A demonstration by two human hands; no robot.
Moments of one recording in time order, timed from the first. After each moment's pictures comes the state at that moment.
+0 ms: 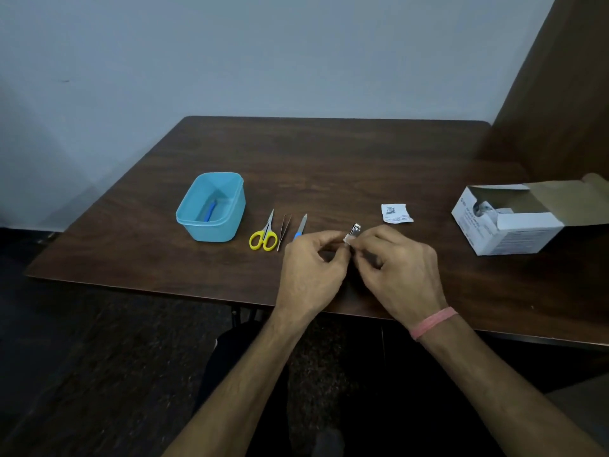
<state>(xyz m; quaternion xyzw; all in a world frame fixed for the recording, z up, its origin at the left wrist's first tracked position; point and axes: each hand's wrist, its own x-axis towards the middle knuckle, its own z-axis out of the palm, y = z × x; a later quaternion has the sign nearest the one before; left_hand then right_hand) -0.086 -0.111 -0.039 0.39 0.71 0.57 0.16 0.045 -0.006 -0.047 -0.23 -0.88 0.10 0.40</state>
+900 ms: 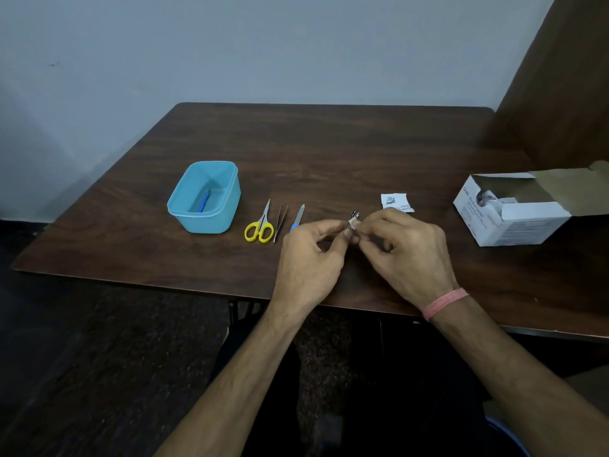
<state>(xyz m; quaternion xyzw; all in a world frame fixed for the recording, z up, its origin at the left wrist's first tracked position) -0.086 -0.109 -0.041 0.39 0.70 0.57 0.19 0.049 0.018 -0.049 -0.20 -0.88 0.12 0.41</state>
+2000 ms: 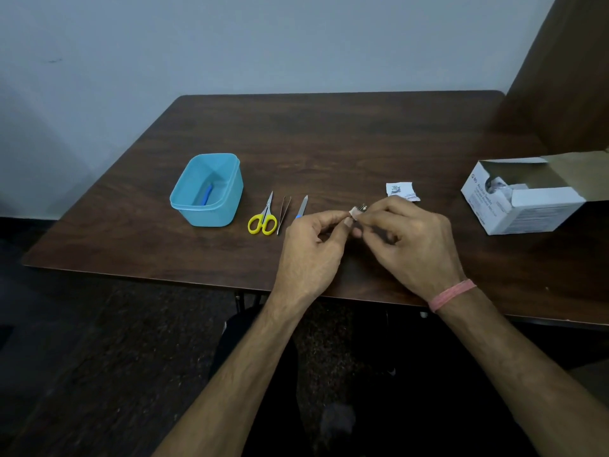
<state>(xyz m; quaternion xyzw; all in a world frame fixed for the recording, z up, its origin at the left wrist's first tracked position) -0.090 -0.111 -0.042 0.39 0.68 0.58 0.20 0.049 0.018 -0.051 -0.18 -0.88 0.12 0.43</state>
